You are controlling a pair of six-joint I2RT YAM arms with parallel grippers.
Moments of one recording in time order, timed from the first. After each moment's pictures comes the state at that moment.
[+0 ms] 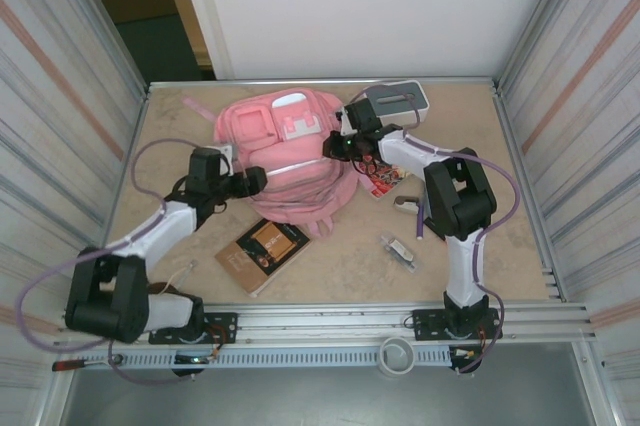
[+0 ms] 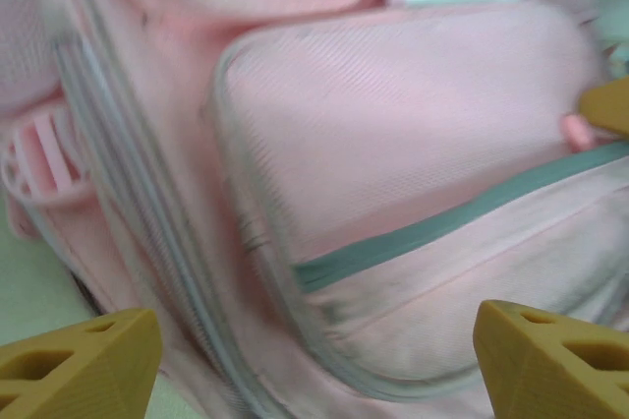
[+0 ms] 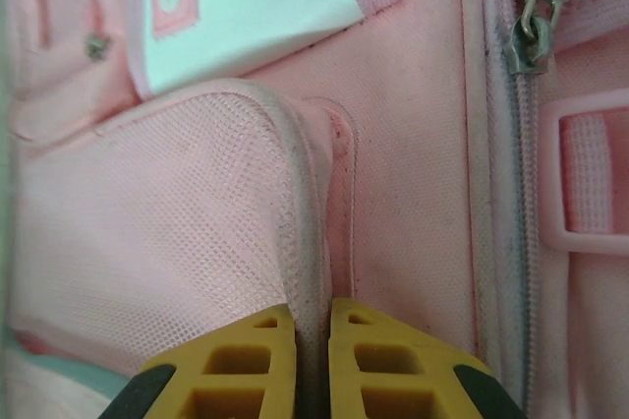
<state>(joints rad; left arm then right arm) -0.23 1.26 0.67 -0.08 0.20 -0.37 0.49 2.04 1.48 -0.26 -0.36 0.57</state>
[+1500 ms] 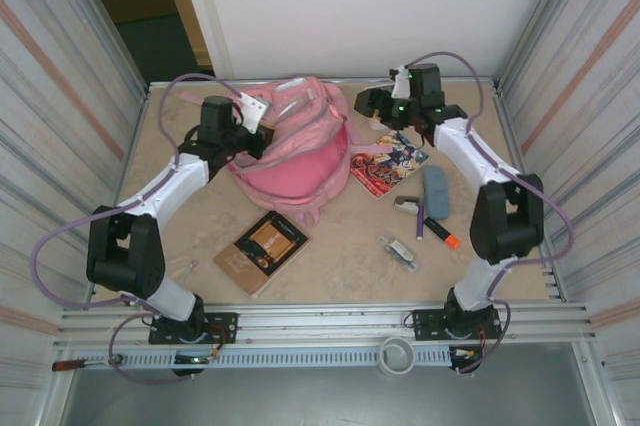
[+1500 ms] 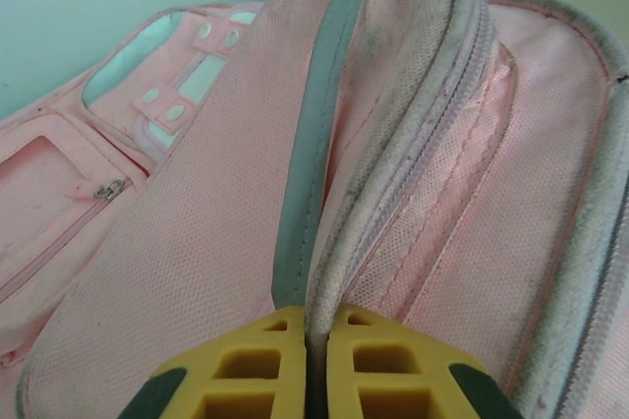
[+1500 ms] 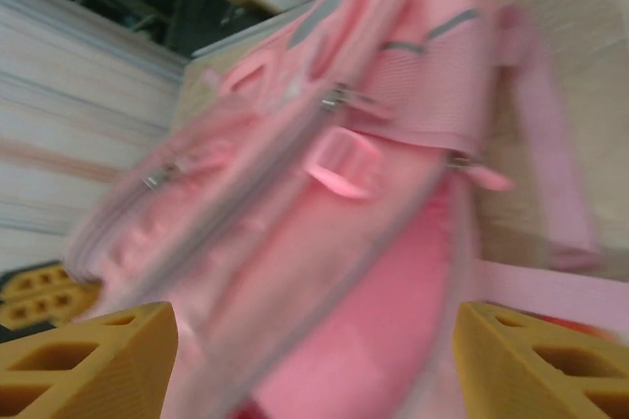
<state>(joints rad) -0.25 1.55 1.13 -0.14 0.36 0.17 0.25 1.72 1.44 -0.32 -0.48 0.55</state>
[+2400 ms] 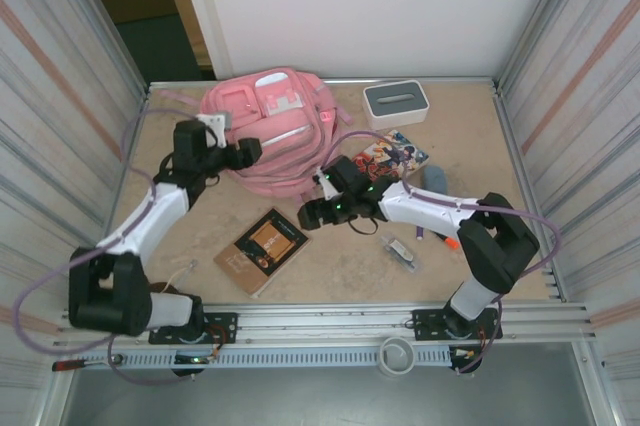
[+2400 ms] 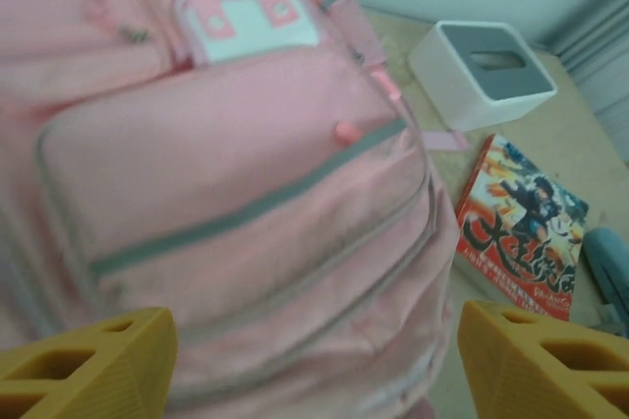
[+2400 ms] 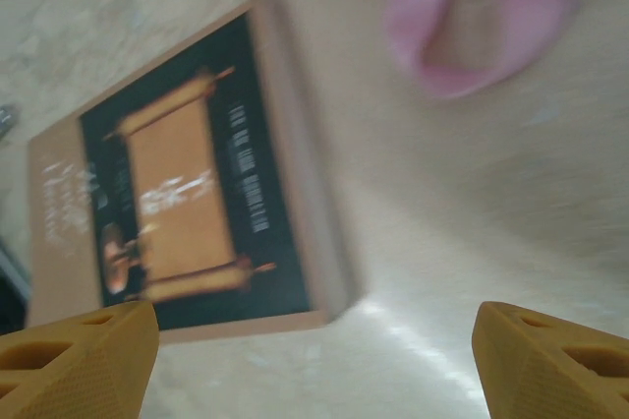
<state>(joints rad) -0.18 1.26 0.82 -0.11 0.31 -0.32 0.86 1.64 1.03 -0.35 -0.27 0.52</state>
